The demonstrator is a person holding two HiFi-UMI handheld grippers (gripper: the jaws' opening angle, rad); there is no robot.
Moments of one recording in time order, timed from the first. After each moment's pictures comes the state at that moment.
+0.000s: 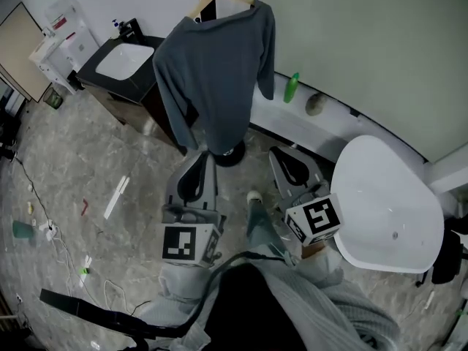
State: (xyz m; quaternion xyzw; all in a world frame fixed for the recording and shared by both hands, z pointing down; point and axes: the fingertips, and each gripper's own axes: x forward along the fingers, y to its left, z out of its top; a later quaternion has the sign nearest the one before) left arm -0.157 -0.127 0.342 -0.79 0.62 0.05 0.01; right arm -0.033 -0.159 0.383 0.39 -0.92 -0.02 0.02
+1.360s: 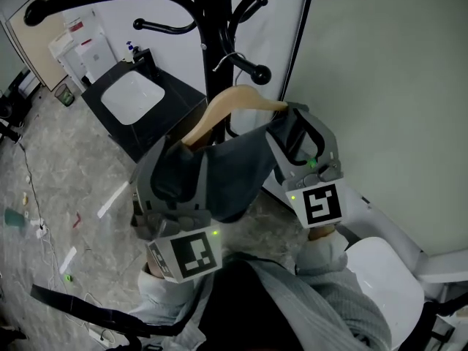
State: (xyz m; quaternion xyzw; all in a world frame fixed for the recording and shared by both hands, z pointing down) left arm -0.224 -0.460 0.231 -0.62 0.71 -0.23 0.25; right arm -0.105 -0.556 0.252 0.32 -0.91 -0.25 0.06
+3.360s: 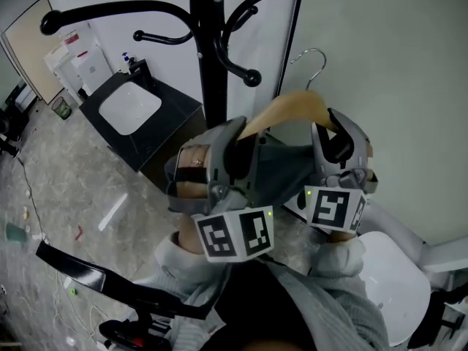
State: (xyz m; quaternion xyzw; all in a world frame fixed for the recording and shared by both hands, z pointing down) left arm -0.131 -0.507 0.207 -0.65 0.62 -0.29 0.33; right arm -0.027 -0.561 0.209 0.47 -0.77 -0.40 0.18
